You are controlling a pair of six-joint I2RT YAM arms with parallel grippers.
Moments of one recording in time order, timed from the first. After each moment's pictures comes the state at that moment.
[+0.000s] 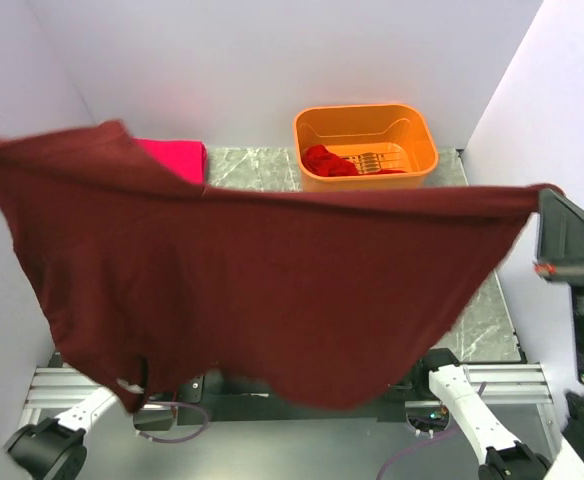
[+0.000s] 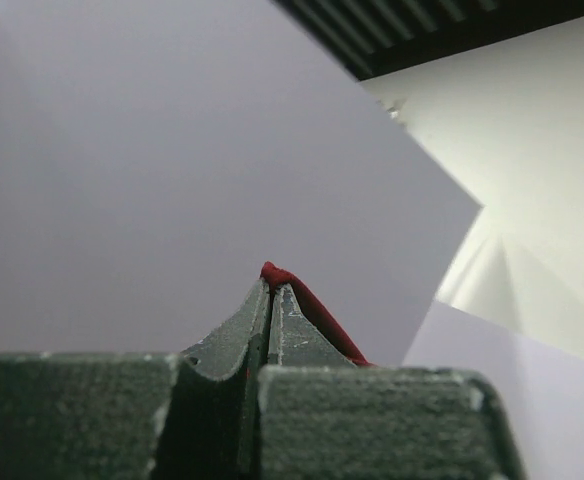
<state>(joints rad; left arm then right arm) -0.34 0.82 2.04 -0.36 -0.26 -0.47 0.15 0.66 1.80 -0.64 0.09 0.51</state>
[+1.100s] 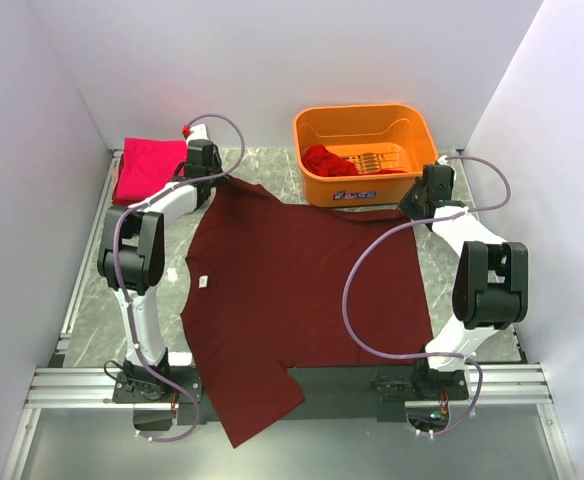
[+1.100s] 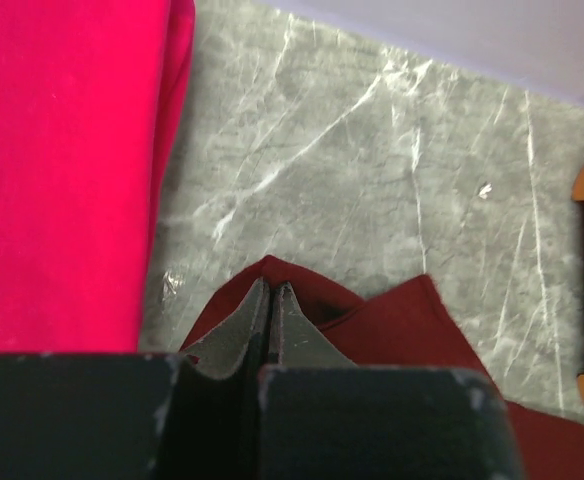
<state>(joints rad) -0.21 2.02 1.45 0.06 -0.19 -0.41 -0.05 1.68 1.08 -0.13 0.00 0.54</state>
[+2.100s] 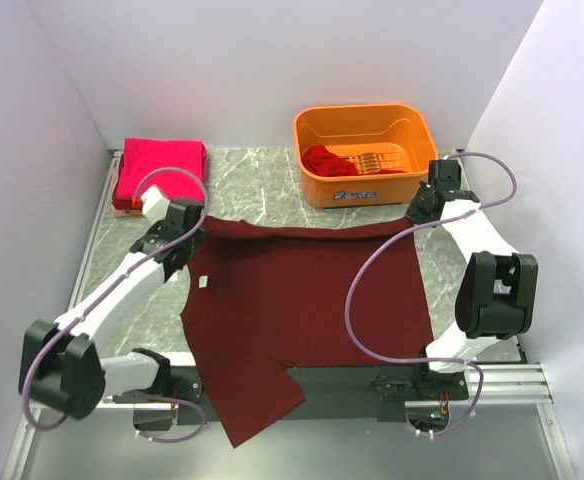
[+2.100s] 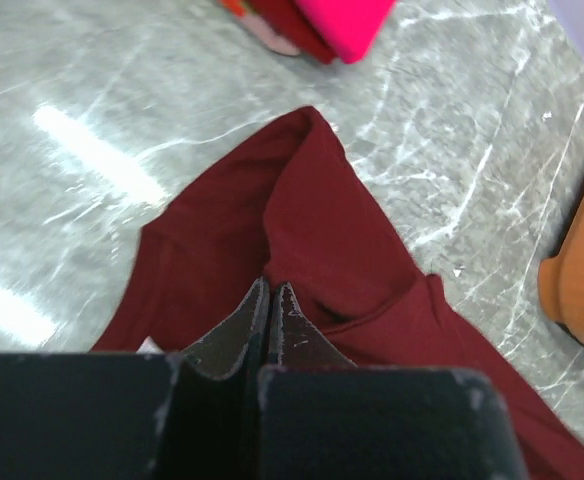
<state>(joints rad) -0.36 1.23 0.86 -0.37 -0.51 -0.97 -0.06 1.61 1.18 -0.47 0.03 0.43</state>
